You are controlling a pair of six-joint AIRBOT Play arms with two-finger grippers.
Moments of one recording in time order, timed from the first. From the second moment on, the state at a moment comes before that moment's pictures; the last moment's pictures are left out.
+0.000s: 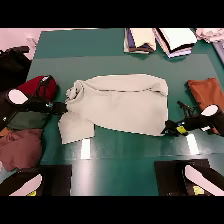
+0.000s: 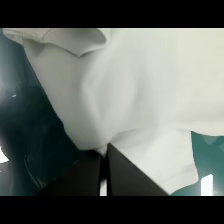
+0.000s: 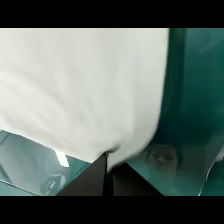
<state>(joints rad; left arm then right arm) -0.07 -1.05 0.82 1.12 -0.99 -1.35 -0.24 -1.04 0.51 -1.05 1.24 1.36</state>
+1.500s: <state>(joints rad) -0.07 -1.13 1.78 1.23 -1.25 -1.45 -0.39 -1.08 1.80 -1.07 1.45 1.39</state>
